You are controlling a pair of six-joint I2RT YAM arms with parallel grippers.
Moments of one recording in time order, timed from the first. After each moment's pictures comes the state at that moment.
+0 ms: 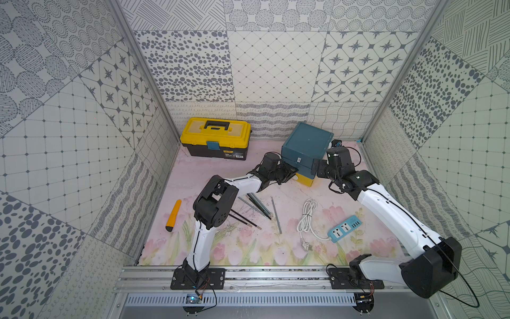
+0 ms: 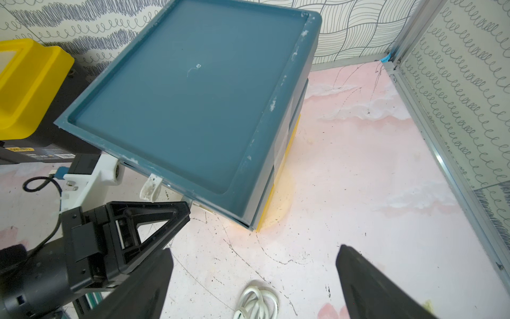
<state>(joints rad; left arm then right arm) -0.60 2.14 1.43 0.28 0.44 -1.25 0.42 1.29 1.19 -0.57 0.36 0.39</state>
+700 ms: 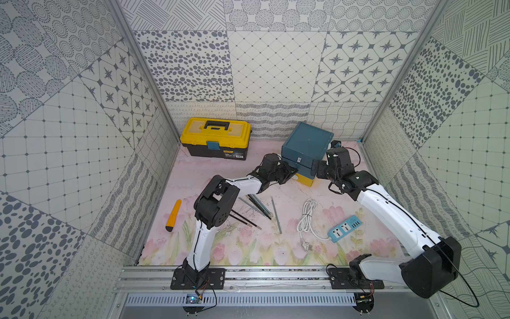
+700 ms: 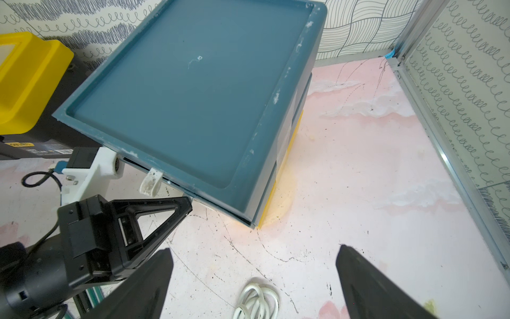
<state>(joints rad) -0.61 2.14 1.38 0.39 0.44 -1.27 0.42 1.29 1.18 -0.57 0.35 0.39</state>
